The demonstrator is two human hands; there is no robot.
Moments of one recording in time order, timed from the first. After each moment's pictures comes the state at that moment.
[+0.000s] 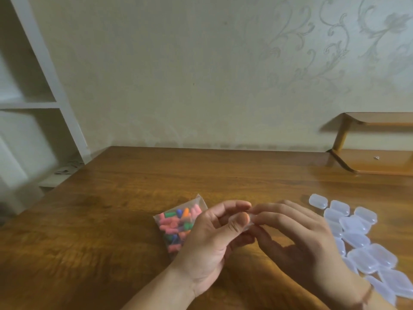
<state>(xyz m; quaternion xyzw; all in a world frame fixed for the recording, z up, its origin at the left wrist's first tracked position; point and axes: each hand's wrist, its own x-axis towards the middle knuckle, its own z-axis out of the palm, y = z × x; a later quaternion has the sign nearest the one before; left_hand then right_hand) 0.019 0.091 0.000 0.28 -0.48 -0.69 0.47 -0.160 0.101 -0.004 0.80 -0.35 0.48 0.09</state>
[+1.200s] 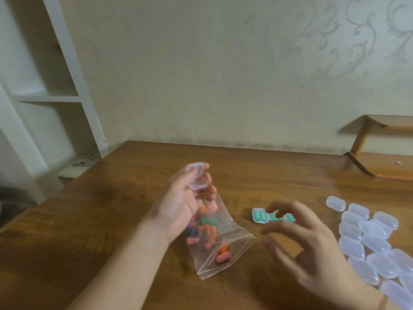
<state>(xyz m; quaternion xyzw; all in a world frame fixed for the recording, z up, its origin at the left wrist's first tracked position) 0.090 0.049 0.028 0.35 -0.44 -0.62 0.55 -0.151 0.112 -0.011 0.81 -0.43 0.41 -0.01</state>
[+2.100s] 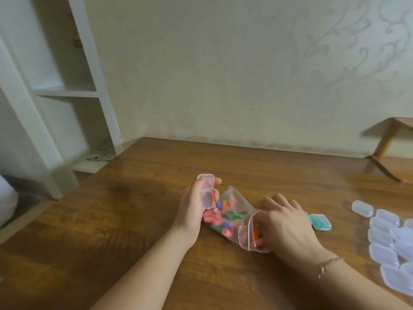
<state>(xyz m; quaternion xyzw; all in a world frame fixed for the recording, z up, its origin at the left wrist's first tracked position) 0.108 0.029 -0.022 0.48 -0.49 -0.49 0.54 -0.092 0.053 -0.024 0.84 -0.50 0.16 0.14</state>
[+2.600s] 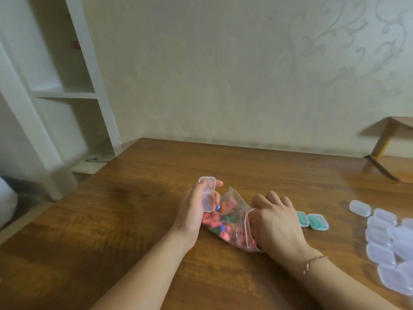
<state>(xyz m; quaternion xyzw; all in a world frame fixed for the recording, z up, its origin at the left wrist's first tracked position) 0.104 0.030 -0.024 0.46 -0.52 -0.48 0.53 -0.080 0.050 -0.023 0.83 -0.51 0.18 0.17</state>
